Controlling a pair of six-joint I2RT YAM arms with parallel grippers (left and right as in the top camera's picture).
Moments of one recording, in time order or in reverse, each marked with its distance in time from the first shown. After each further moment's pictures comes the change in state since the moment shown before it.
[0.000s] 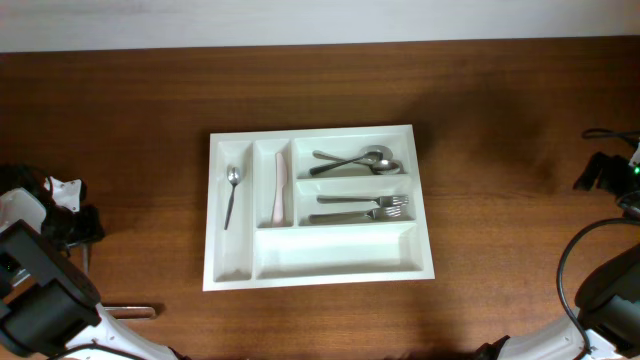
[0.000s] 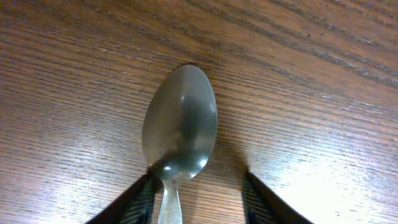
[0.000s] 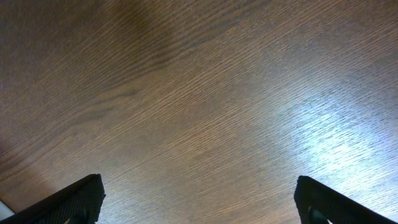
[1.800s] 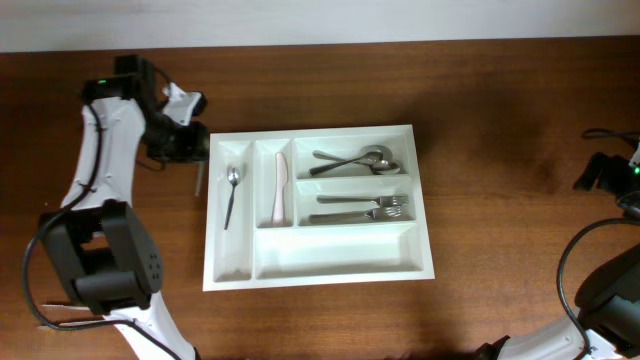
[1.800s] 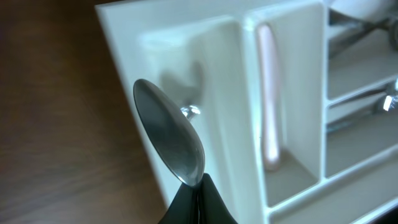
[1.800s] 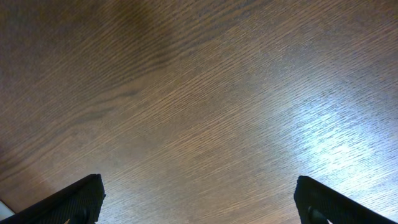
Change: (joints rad) left arm -0.600 0.029 0.472 -0.481 0.332 -0.202; right arm 0.000 0.000 0.000 0.000 0.000 0.000
